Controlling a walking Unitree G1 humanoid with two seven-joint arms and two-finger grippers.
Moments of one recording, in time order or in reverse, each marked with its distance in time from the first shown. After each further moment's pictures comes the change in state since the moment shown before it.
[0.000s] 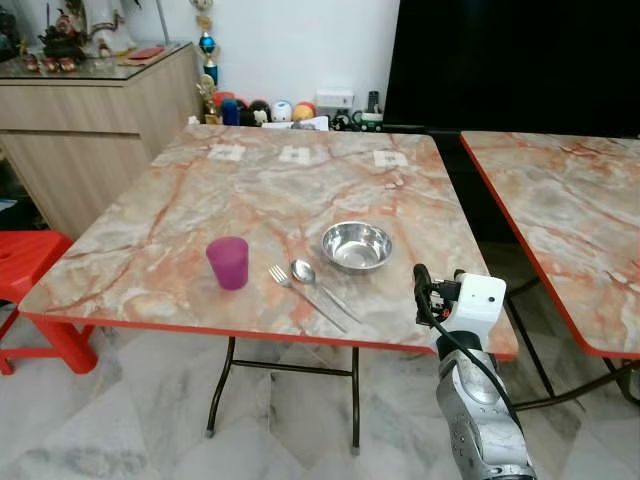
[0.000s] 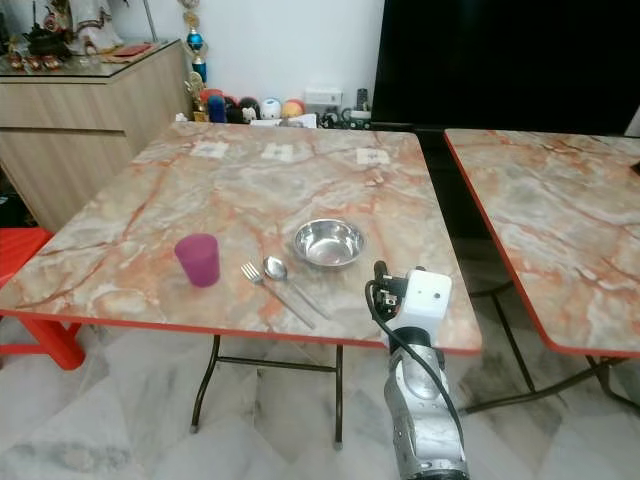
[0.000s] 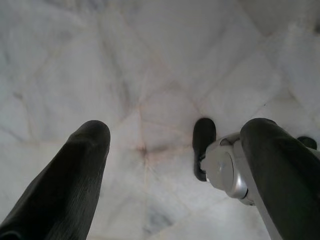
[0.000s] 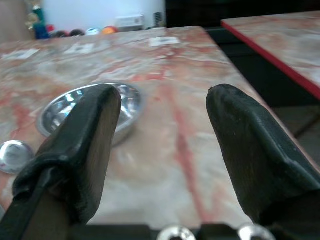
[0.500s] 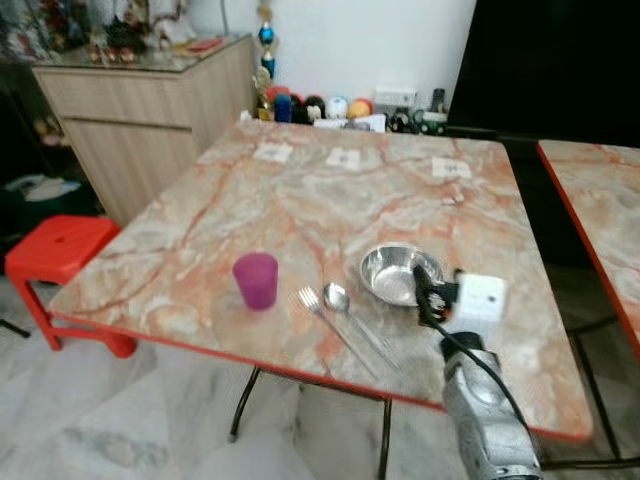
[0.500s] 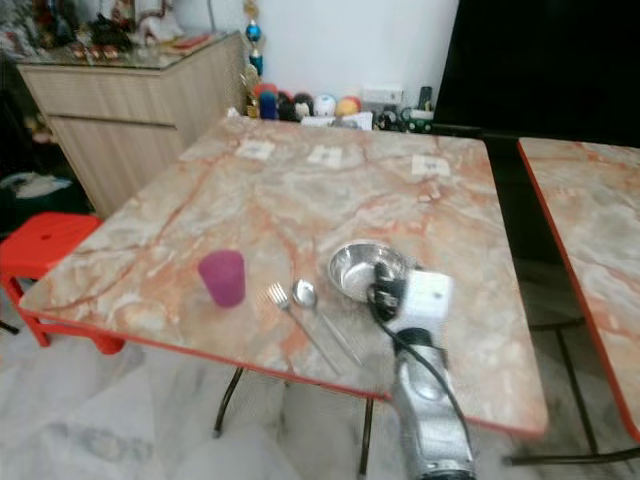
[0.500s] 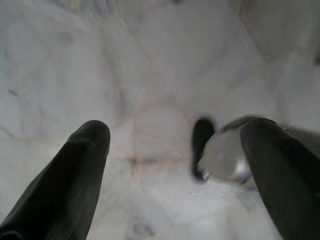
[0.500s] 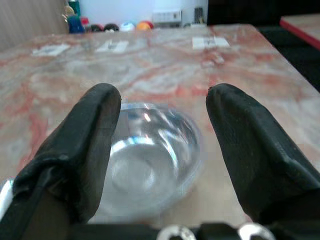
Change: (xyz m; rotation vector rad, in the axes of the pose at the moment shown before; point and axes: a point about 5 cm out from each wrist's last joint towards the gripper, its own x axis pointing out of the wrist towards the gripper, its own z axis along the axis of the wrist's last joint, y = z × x) left arm -0.001 0.000 -0.003 -0.001 0.013 -0.003; right arm 0.000 0.005 -0.002 -0.003 0.012 0.052
